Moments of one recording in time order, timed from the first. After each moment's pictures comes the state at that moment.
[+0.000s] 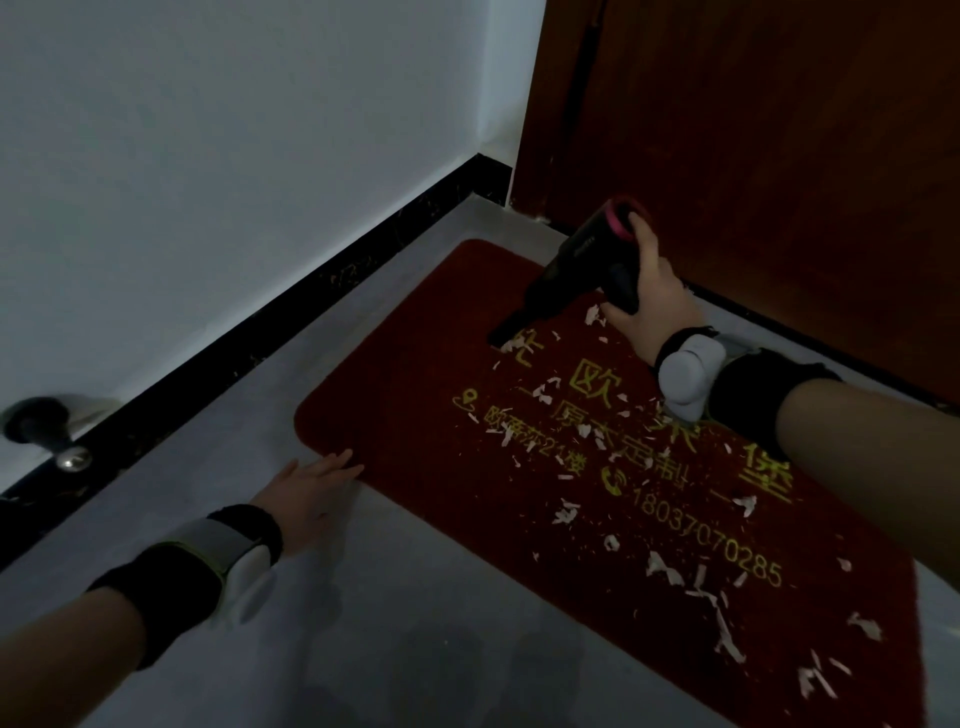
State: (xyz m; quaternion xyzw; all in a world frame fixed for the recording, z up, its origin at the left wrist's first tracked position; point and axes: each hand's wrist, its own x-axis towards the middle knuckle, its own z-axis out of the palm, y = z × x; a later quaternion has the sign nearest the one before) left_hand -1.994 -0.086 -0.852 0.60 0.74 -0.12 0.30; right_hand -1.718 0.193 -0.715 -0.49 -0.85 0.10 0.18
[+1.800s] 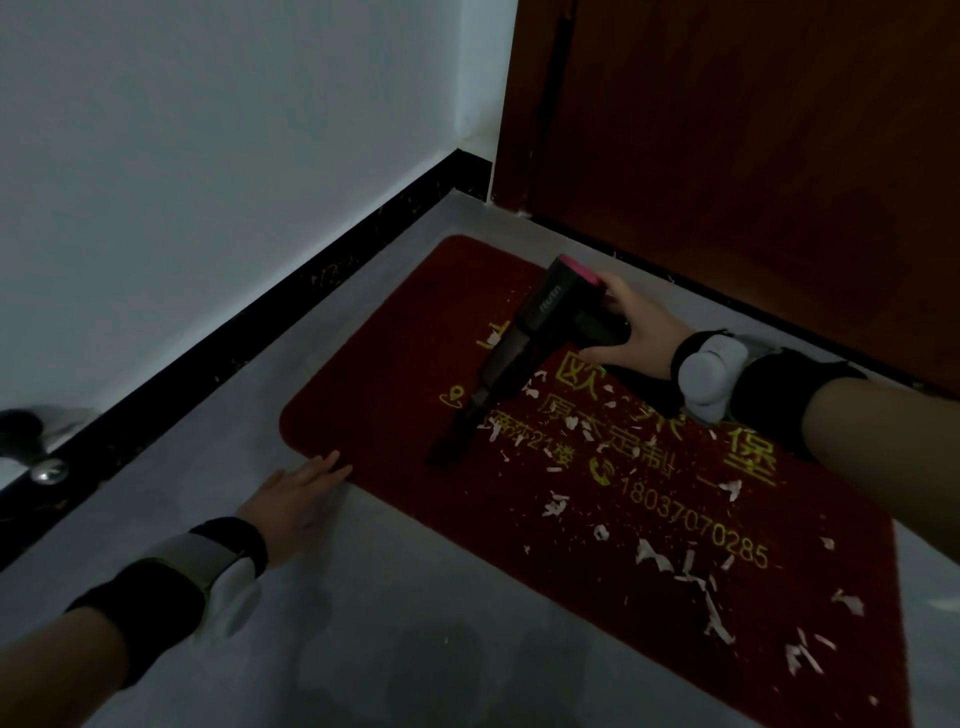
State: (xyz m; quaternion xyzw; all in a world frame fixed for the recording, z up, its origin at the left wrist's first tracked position) left_hand -1.990 -0.092 -0.852 0.61 0.73 -0.12 0.28; right_hand -1.690 0.193 -0.718 -0.38 -0.87 0.31 0.06
